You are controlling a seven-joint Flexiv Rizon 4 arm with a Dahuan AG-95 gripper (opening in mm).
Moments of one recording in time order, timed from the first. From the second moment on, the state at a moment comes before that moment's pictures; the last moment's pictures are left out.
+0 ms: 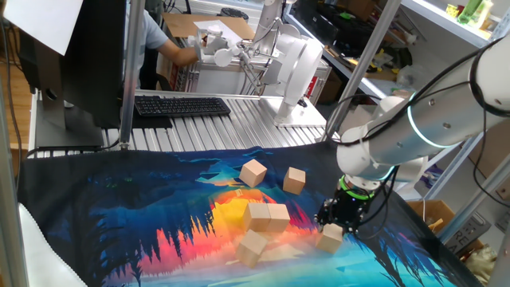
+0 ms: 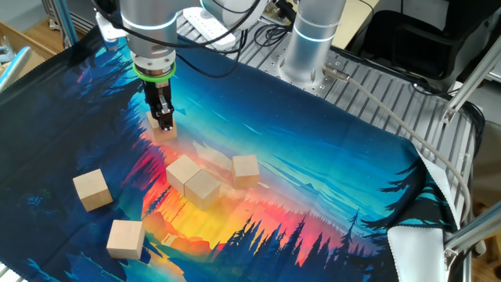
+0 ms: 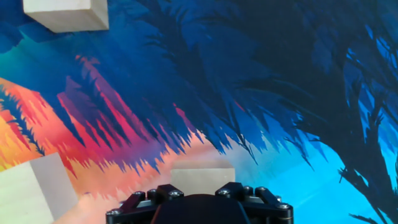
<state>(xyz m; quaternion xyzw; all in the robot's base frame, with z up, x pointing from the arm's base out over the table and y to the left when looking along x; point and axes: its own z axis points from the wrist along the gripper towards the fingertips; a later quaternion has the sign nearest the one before) 0.473 -0.211 0.035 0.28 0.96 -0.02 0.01</state>
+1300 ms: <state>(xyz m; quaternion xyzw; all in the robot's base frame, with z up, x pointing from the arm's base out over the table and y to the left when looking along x) 0.529 -0.190 0.064 0.42 0.91 -0.01 0.01</state>
